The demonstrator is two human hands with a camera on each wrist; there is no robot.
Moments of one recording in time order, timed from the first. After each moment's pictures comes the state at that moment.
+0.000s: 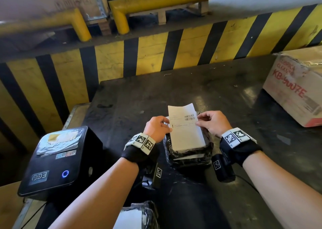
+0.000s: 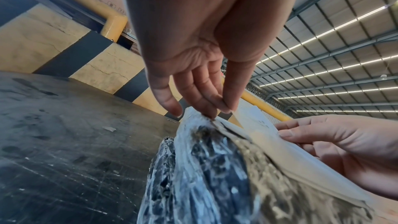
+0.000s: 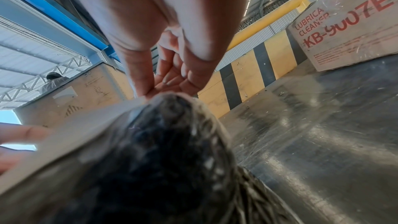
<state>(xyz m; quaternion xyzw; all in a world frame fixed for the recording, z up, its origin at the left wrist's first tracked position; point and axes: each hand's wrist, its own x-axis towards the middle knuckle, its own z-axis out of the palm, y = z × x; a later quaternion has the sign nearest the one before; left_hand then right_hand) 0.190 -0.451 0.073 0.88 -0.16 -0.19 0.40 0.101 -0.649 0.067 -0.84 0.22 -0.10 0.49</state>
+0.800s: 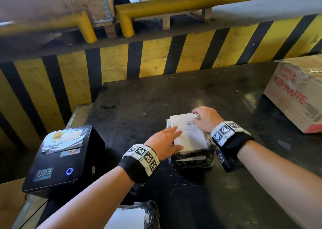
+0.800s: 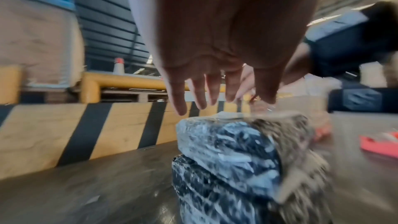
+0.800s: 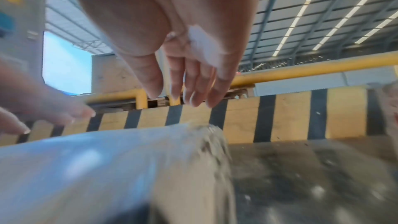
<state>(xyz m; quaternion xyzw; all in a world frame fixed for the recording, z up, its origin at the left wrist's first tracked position) 0.146 -0.432 0.091 0.89 -0.43 -0.13 0.07 0.125 -0.629 0.098 -0.97 0.11 -0.05 0.21</state>
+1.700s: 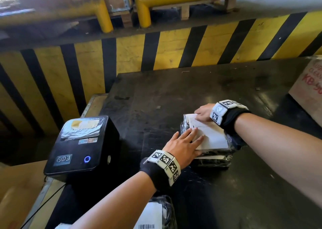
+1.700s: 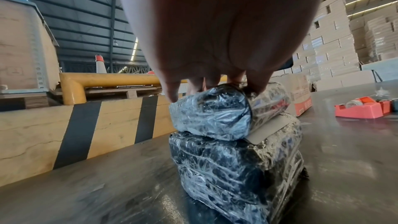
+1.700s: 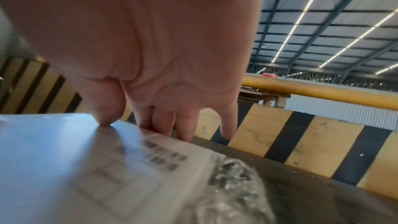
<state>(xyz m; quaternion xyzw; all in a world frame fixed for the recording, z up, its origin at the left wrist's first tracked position) 0.131 -0.424 0.059 0.88 -0.46 -0.11 -0.02 0.185 -0.589 0.119 -0.96 0.03 0.26 0.01</state>
